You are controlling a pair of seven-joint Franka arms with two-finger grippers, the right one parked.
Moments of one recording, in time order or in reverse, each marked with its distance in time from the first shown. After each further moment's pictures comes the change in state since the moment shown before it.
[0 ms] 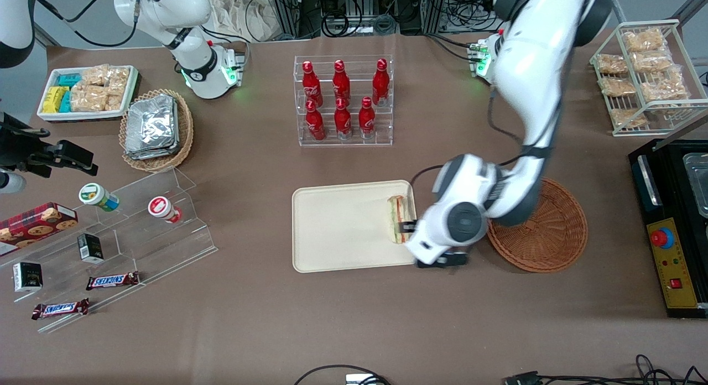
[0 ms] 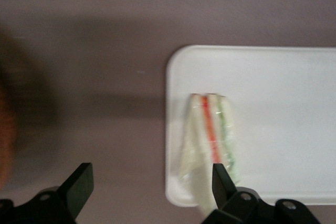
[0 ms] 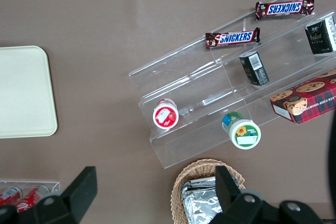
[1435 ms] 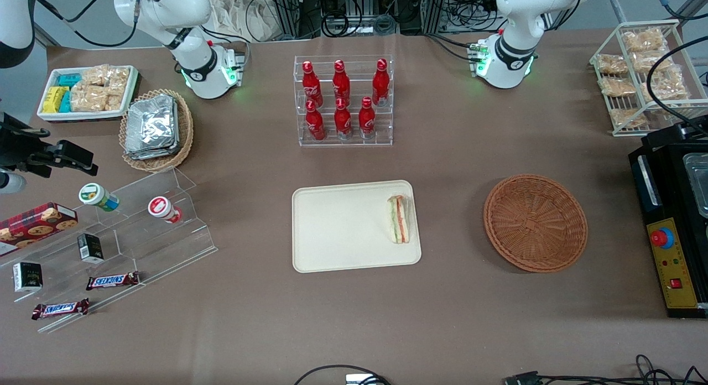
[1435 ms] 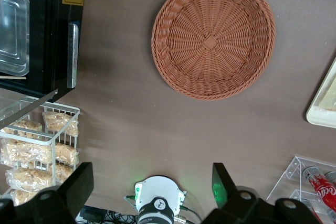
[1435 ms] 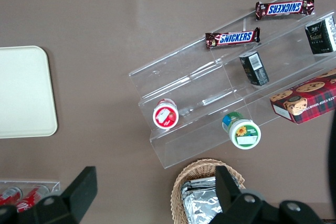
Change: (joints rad) arm 0.518 -0.507 0.002 -0.043 0.136 -0.531 0.371
